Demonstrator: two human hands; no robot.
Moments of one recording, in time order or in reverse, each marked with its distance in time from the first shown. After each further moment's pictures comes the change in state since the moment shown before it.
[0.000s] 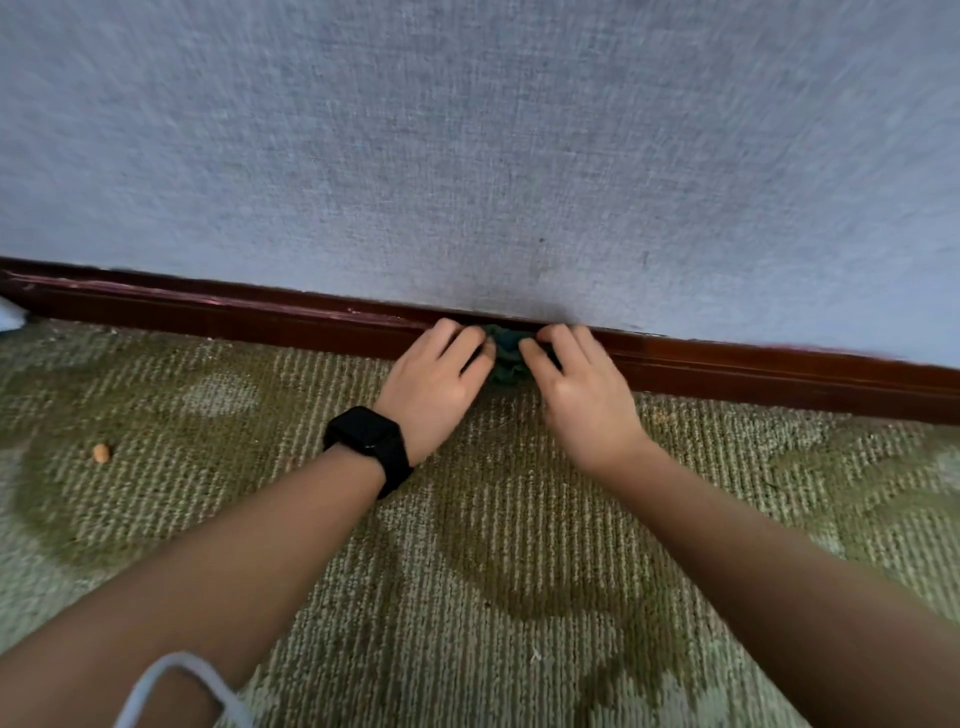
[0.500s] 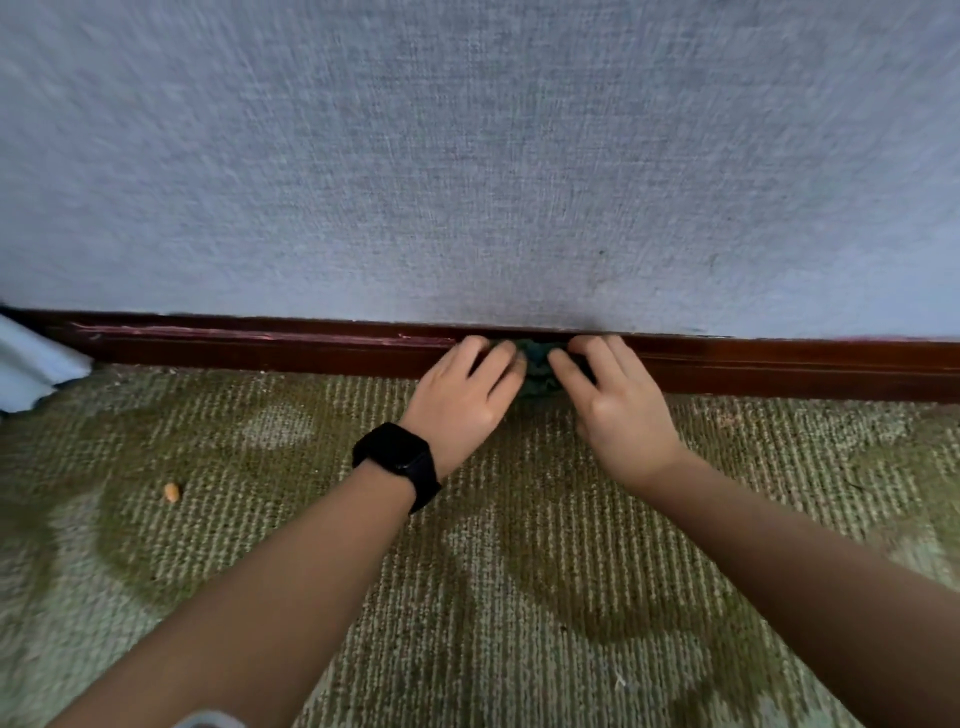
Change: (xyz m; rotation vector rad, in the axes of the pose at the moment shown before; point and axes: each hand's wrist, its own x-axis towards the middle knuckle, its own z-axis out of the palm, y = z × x) left_hand -0.015 -0.033 0.016 0.077 0.133 0.112; right_hand 0.014 -0.015 0.018 0.038 0.144 -0.027
